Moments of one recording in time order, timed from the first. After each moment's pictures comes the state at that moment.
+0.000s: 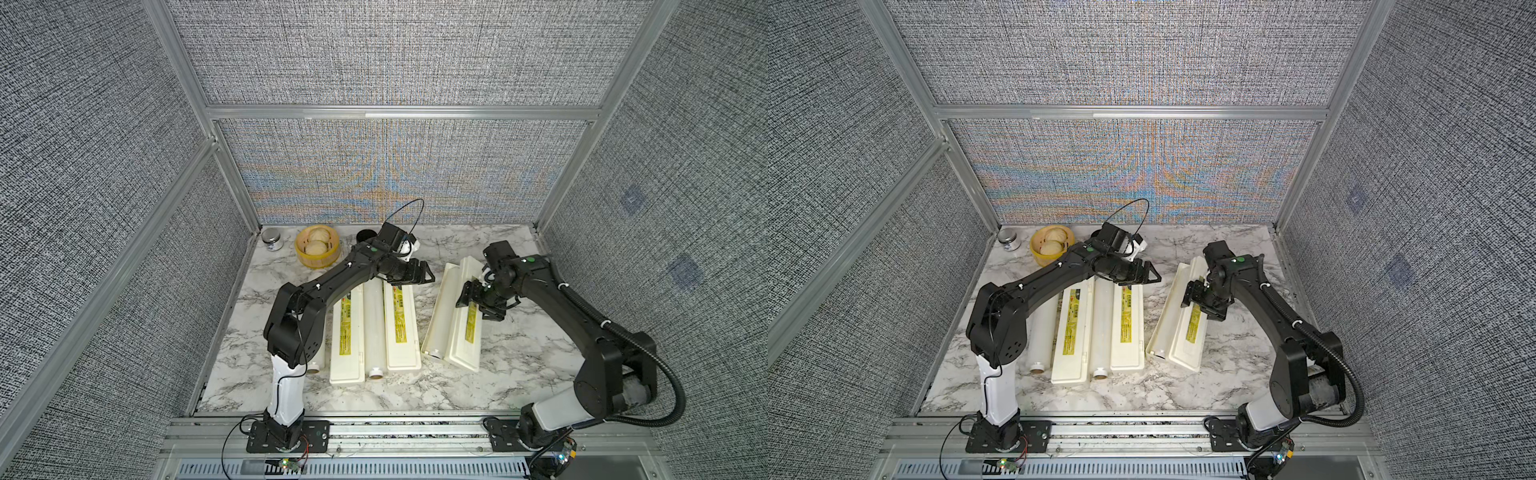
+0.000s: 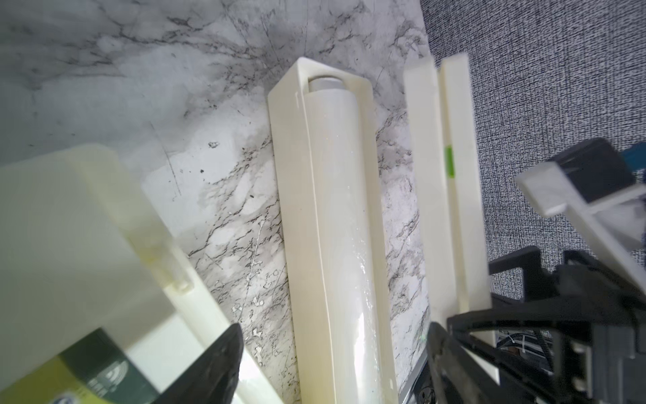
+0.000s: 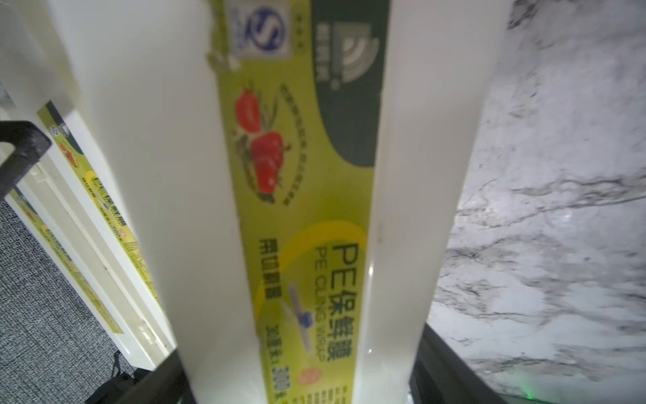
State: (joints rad) left arm -0.63 1.98 1.66 -0.58 0.58 -0.45; right arm 0.29 1.53 1.28 -1.08 -0.29 0.62
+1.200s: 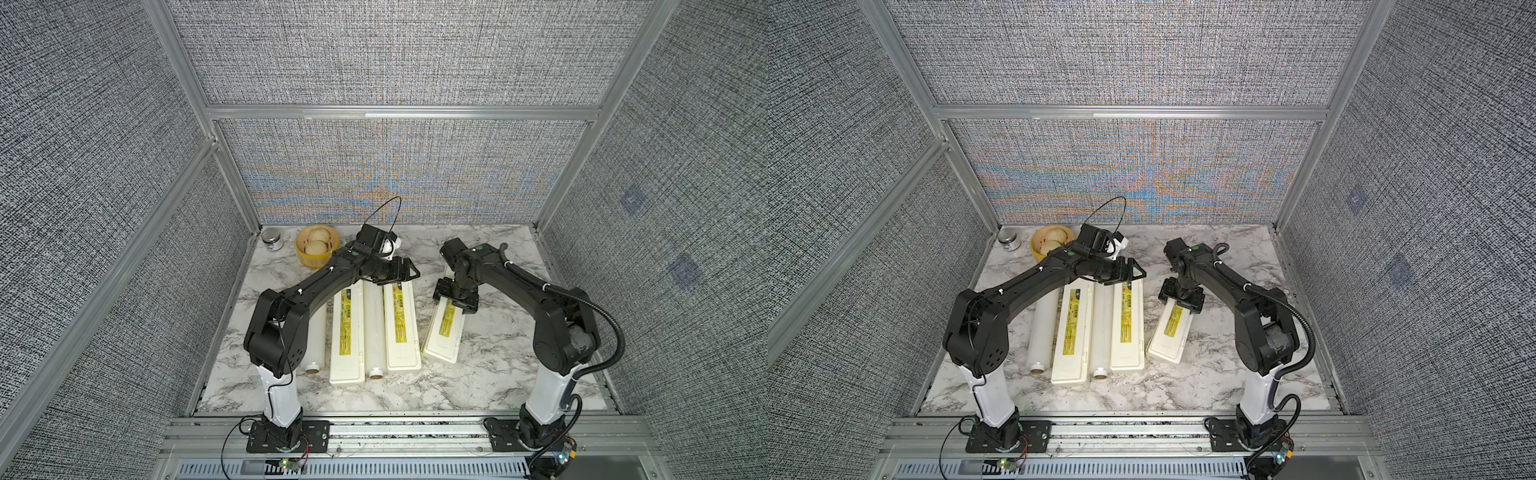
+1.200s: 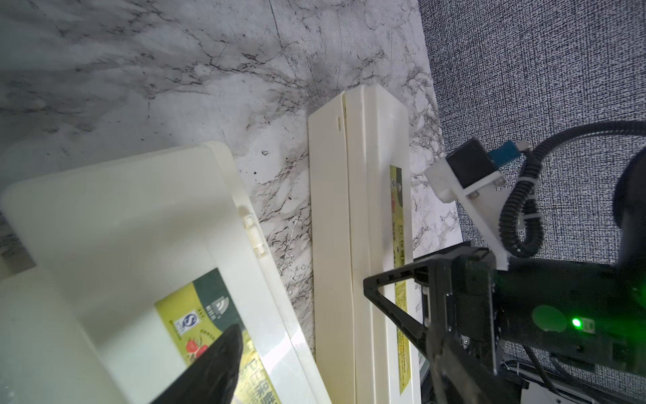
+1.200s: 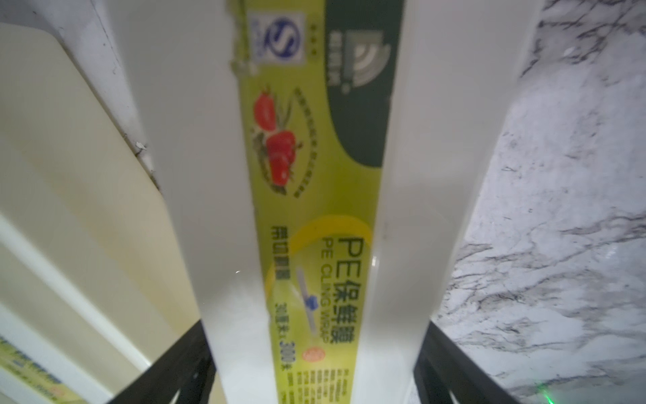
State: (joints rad) left arm -0.55 1.87 1.48 -0.47 0.57 -0.49; right arm 0.44 1.86 1.51 -1.11 -0.08 0.79
